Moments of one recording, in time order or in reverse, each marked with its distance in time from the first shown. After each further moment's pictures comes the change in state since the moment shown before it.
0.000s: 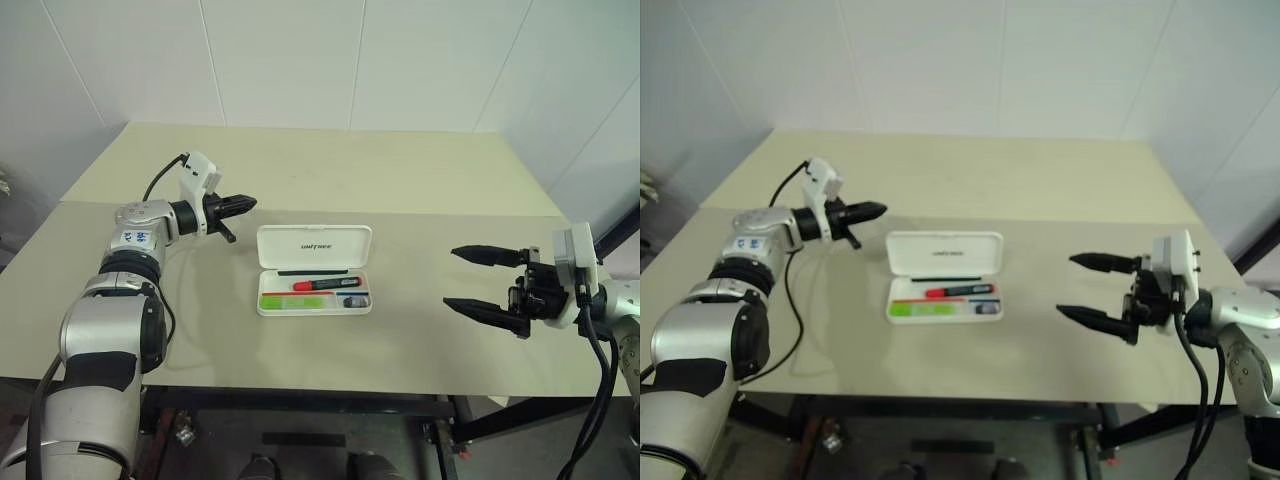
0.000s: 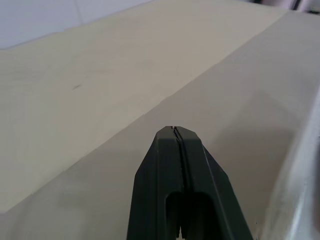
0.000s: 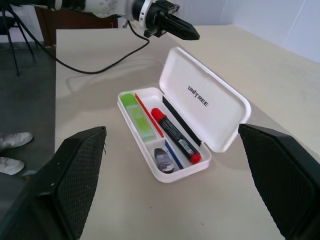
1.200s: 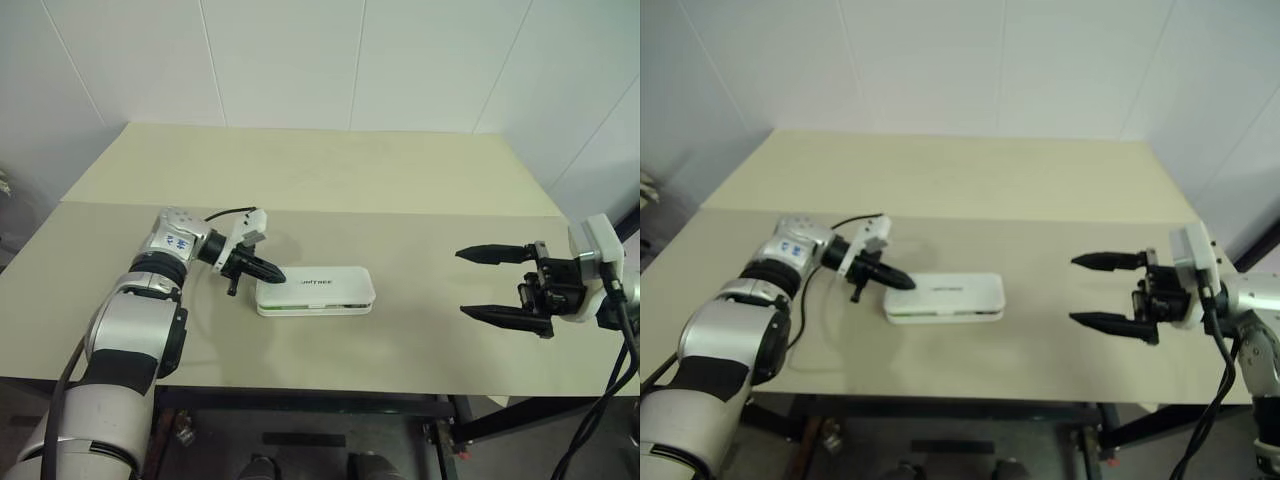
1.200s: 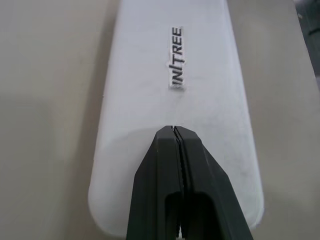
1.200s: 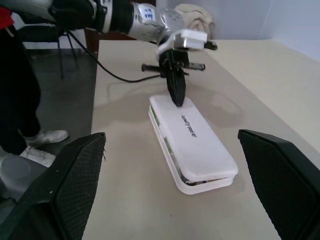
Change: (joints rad) left arm -0.013 -0.097 -0.238 -0.002 0.237 -0.021 -0.591; right arm -0.125 -0.053 0.025 0.152 0.036 0.003 0.249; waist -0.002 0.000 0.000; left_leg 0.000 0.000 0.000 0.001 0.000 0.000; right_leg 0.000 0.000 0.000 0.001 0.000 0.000
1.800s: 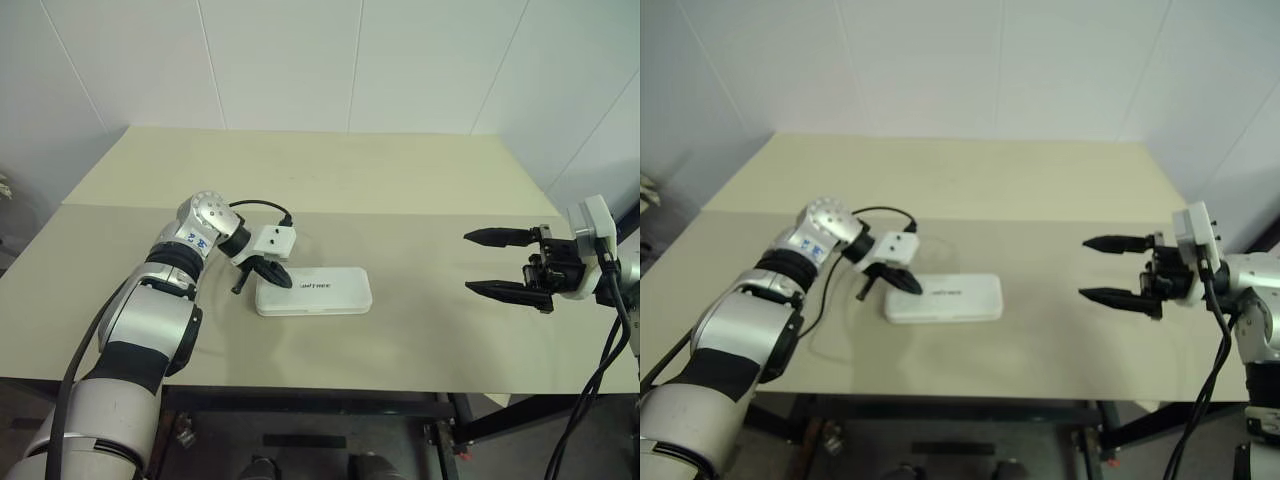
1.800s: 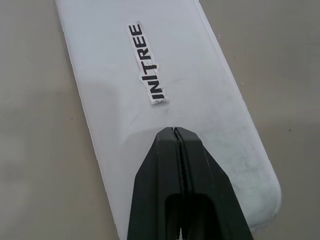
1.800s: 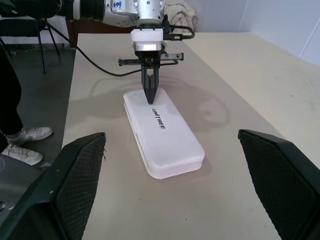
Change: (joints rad) left arm -0.049 -0.032 -0.173 -0.044 0.149 -0.346 0.081; right arm -0.099 0.005 0.049 0.183 -0.090 -0.076 0.024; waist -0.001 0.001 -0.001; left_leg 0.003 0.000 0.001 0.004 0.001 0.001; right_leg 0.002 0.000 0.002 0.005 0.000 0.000
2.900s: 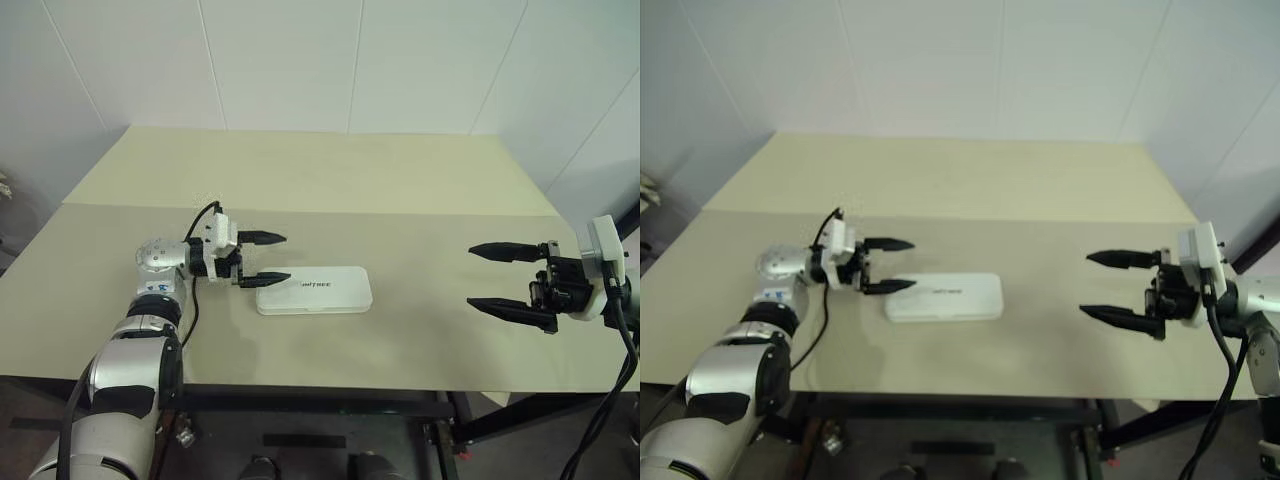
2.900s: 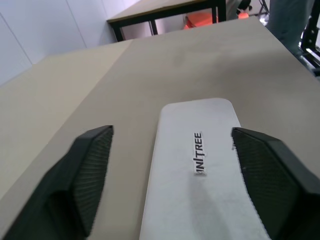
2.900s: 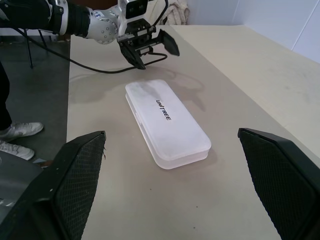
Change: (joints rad) left arm 0.291 0.024 0.497 -0.077 -0.510 -0.068 -0.080; right arm 0.164 -0.001 -0.097 -0.173 0.020 0.042 -0.085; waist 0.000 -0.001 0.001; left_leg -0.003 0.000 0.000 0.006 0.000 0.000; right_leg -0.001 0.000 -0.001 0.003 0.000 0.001
